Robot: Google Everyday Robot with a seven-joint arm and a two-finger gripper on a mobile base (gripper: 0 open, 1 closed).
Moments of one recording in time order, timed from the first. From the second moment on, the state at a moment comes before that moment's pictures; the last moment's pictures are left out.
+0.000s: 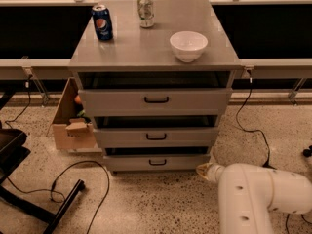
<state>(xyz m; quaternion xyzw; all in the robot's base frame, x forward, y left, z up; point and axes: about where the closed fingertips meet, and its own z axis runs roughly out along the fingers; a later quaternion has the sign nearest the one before) 0.696 -0.243 0.209 -0.62 0.65 -0.03 0.44</state>
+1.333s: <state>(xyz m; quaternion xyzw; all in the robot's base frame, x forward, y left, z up) 0.508 -0.408 0.412 -0.57 0.73 -0.18 0.31</state>
